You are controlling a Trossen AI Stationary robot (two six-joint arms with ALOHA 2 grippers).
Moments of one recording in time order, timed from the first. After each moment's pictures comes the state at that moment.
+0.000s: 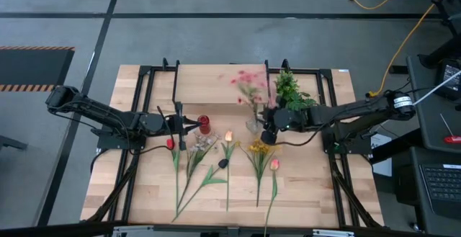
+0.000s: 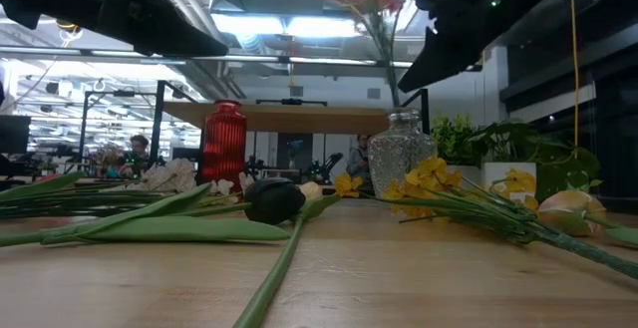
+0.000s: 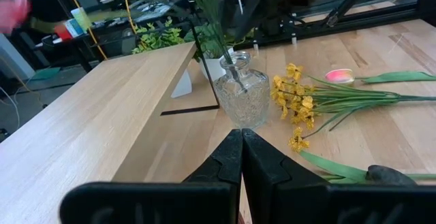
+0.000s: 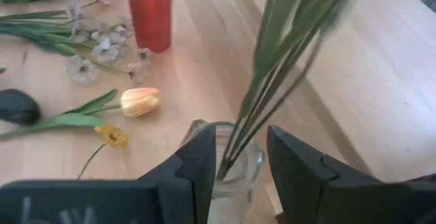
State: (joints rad) left arm -0.19 0.89 0.32 0.34 -0.45 0.14; right arm 0.09 1.28 0.79 -0.21 0.45 0.16
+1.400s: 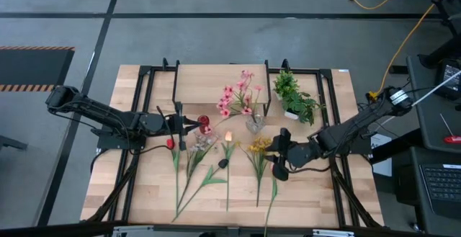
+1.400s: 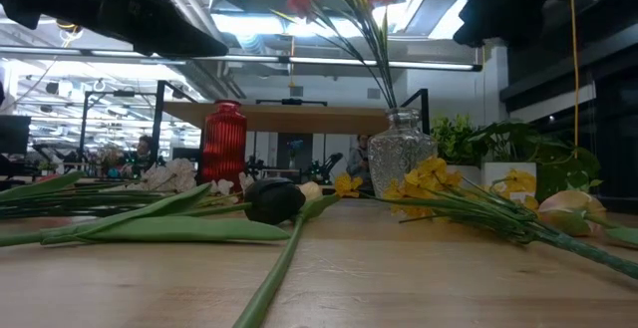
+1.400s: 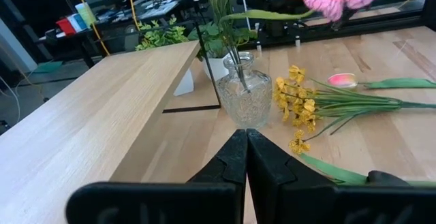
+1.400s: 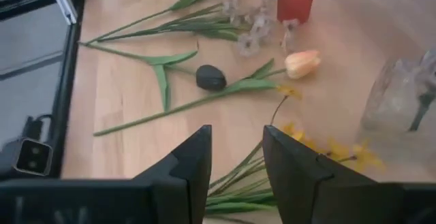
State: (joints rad) left arm -0.19 0.89 0.32 0.34 -0.45 0.09; right arm 0.51 1.28 0.85 -0.29 0.45 0.66
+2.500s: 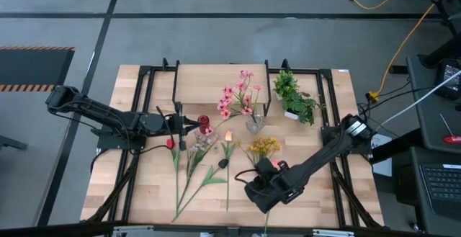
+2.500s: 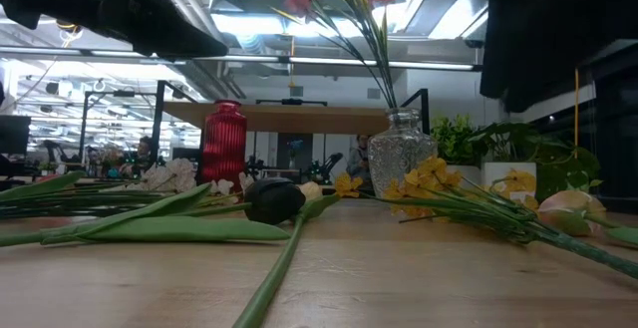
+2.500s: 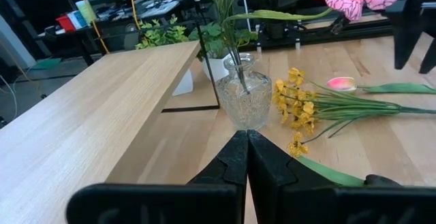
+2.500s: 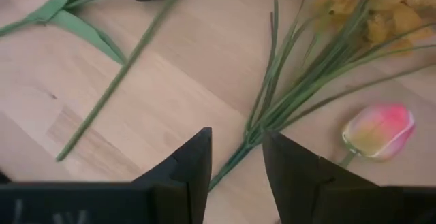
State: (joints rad) left arm -0.19 0.89 0.32 0.34 -0.45 0.07; right arm 0.64 1.94 1.50 -0.97 0.42 1.60
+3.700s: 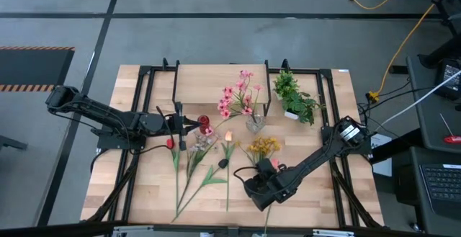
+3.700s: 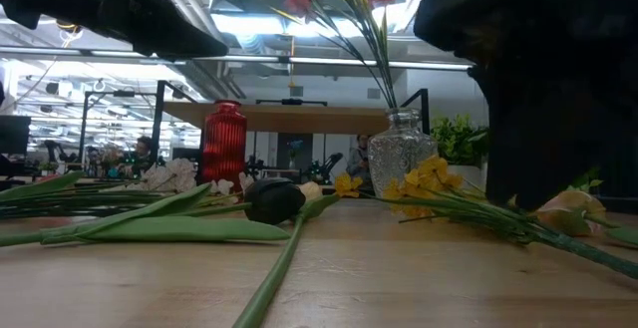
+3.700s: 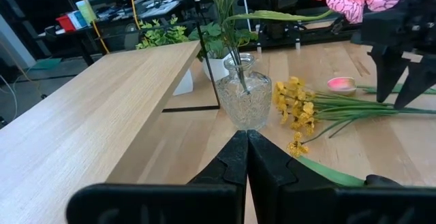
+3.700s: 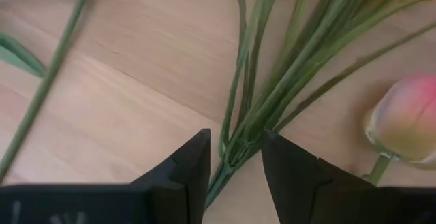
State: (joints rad) left arm -0.19 0.89 0.32 0.34 -0.45 0.07; right arm 0.63 2.01 1.36 -0.81 0.41 1.75
